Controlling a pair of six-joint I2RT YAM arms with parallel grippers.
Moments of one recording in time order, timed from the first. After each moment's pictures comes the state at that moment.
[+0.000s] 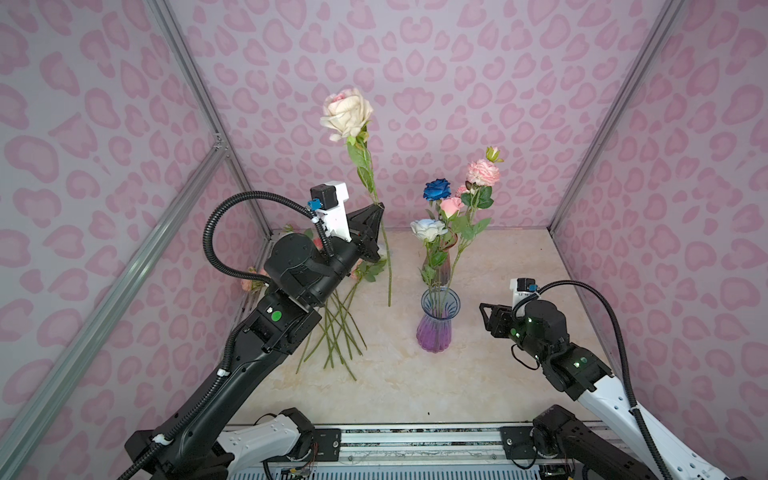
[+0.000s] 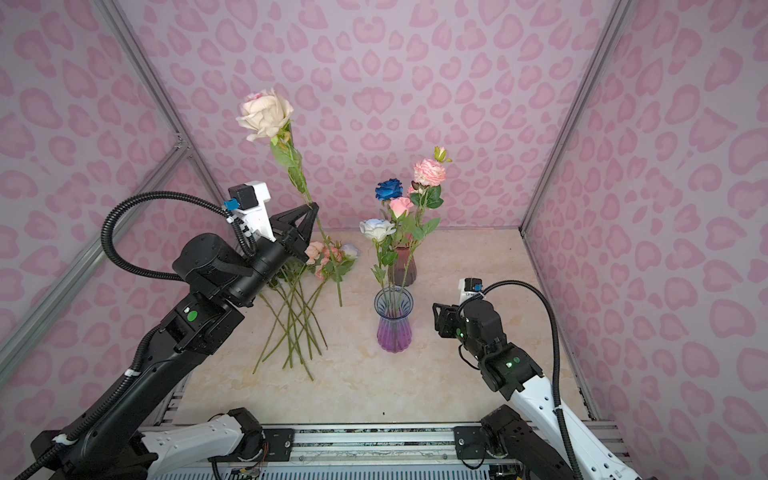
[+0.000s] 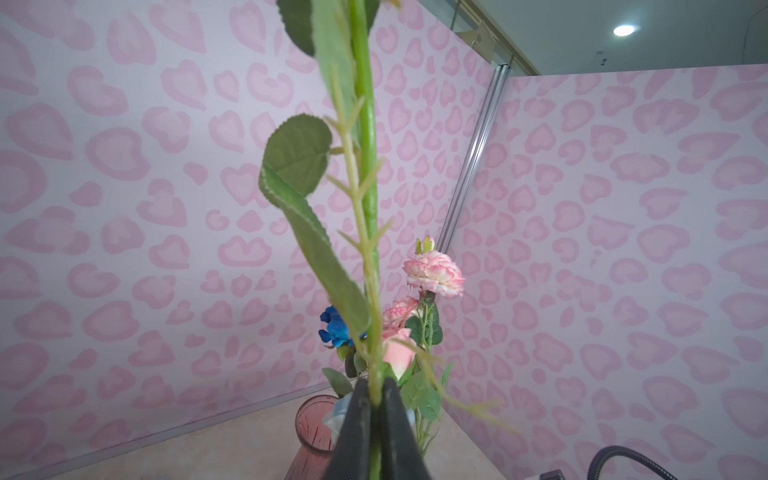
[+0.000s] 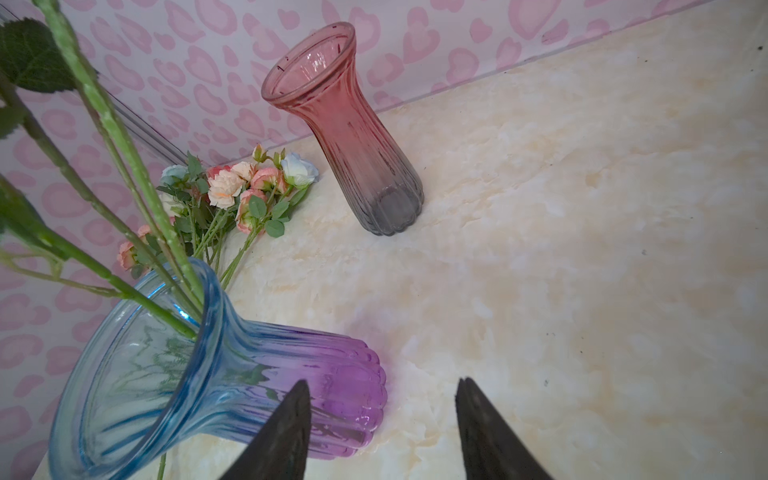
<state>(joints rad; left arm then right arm) -0.70 1.13 1.41 -0.05 -0.06 -0.26 0.49 0.75 0.64 -0.38 0.10 0.53</state>
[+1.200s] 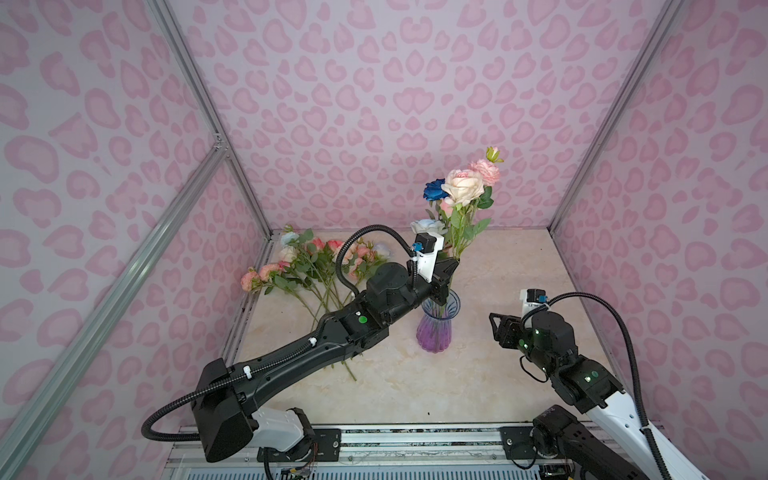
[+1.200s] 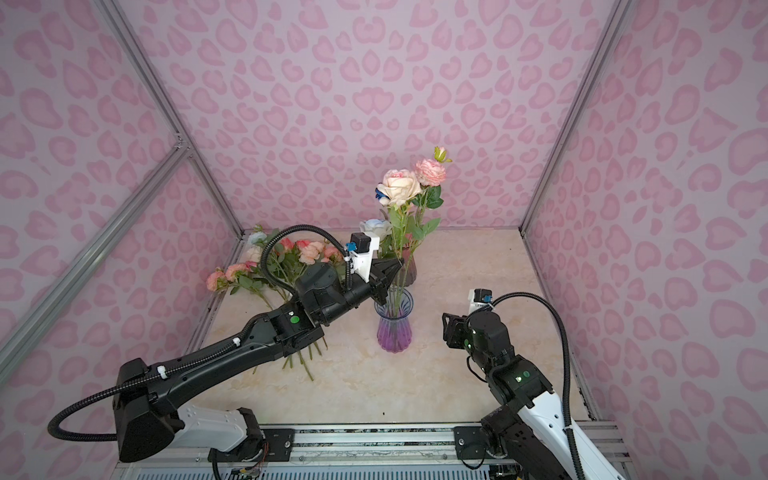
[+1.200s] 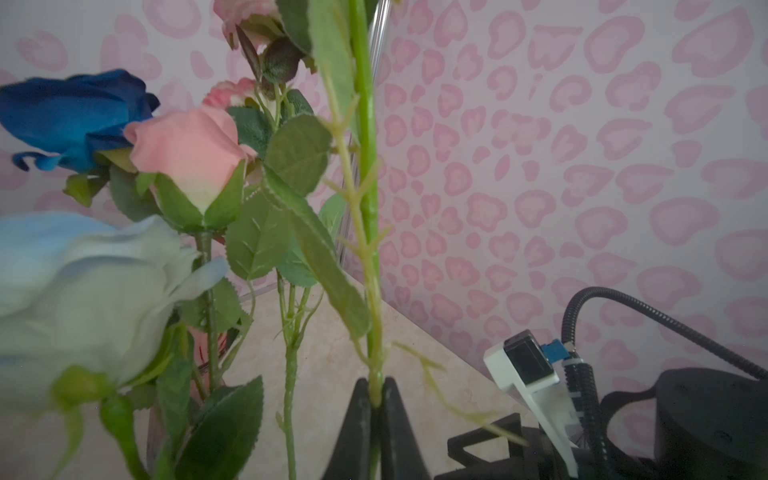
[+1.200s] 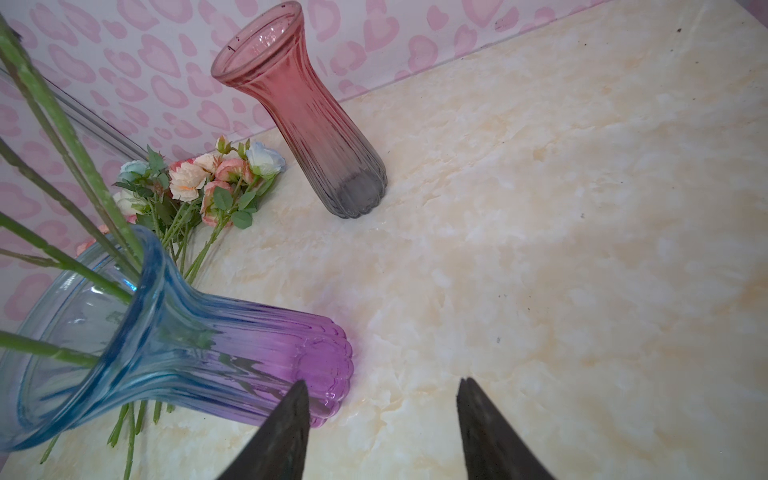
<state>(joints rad) -0.96 1.38 1.17 0.21 -0.03 -0.22 0.48 0.63 0.59 -0.49 0.16 0.56</state>
